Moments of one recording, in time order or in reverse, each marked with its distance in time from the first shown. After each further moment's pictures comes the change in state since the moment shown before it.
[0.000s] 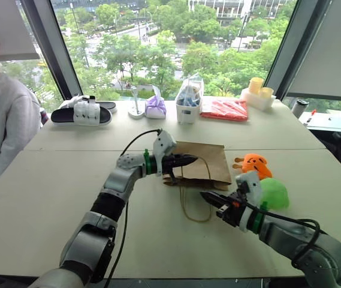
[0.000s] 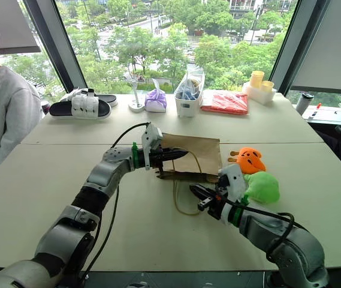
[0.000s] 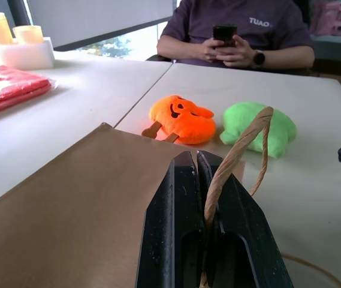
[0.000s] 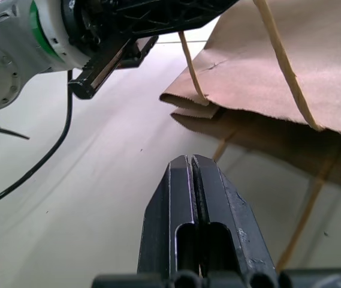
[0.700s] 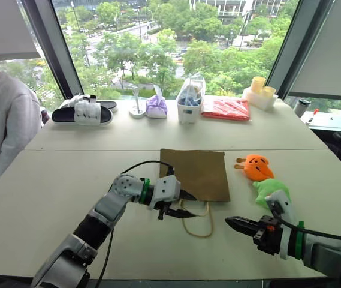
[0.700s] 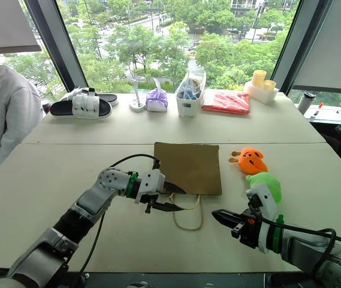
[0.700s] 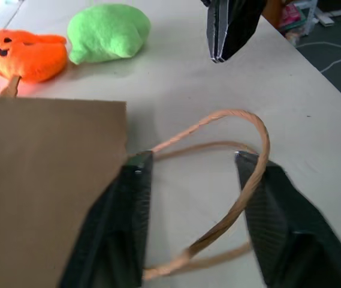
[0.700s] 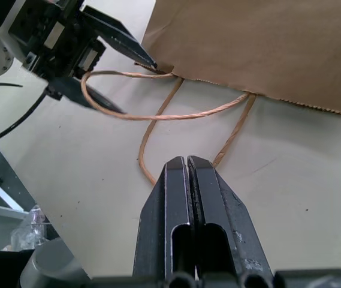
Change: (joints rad) left arm 0.201 0.174 -0.279 -0.225 0.127 -0.264 -0.233; right arm 0.283 -0.266 -0.276 -0.059 0.224 0.129 0.242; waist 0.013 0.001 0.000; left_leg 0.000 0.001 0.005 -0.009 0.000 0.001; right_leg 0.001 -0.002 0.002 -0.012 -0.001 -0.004
